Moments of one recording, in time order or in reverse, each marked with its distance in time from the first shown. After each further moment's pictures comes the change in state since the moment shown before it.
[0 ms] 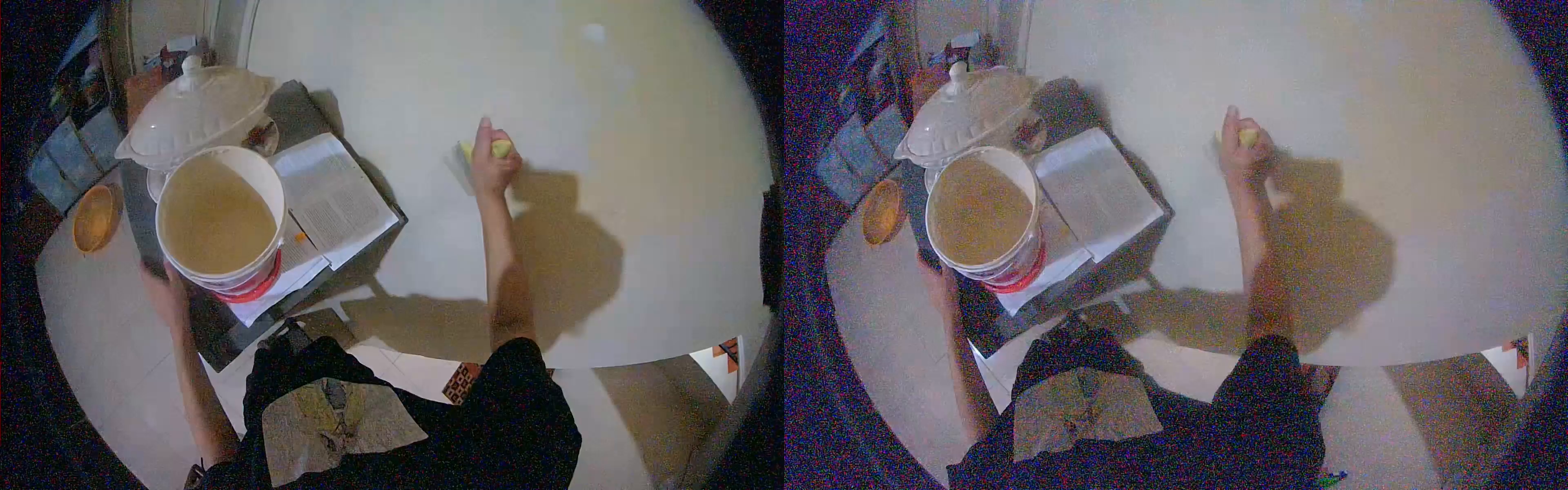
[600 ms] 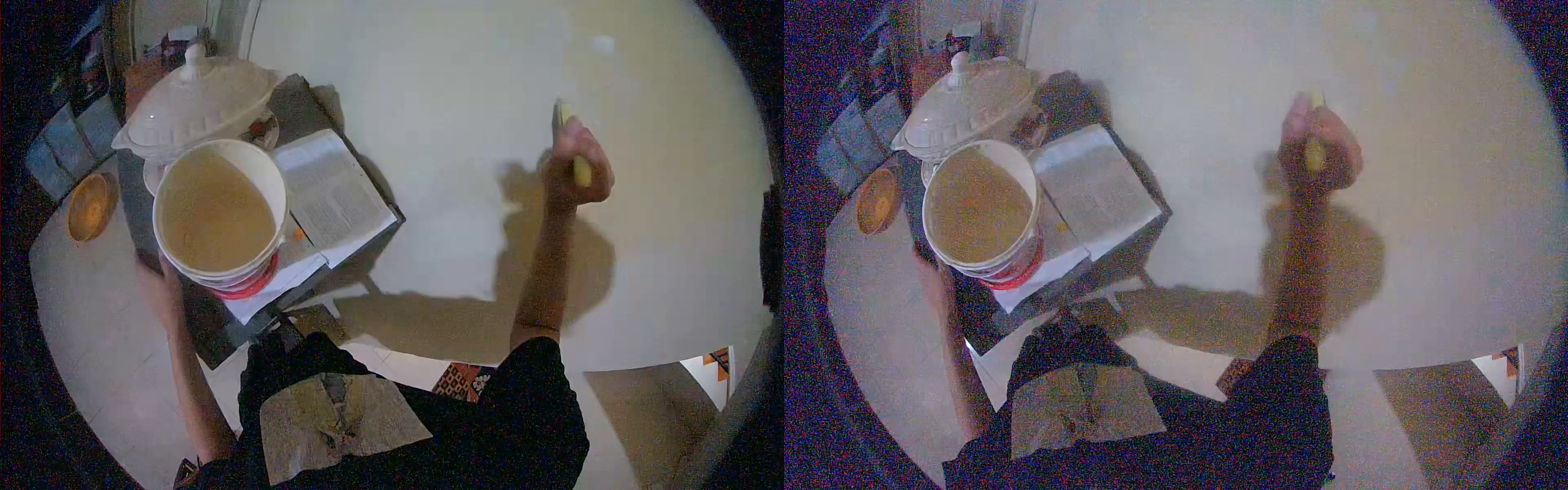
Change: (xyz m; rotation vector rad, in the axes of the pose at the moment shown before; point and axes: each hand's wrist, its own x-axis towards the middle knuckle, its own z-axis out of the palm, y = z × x) left_hand 0.001 0.014 -0.006 -0.025 0.024 0.016; right_hand 0.054 -0.080 -0.074 0.040 0.348 -0.905
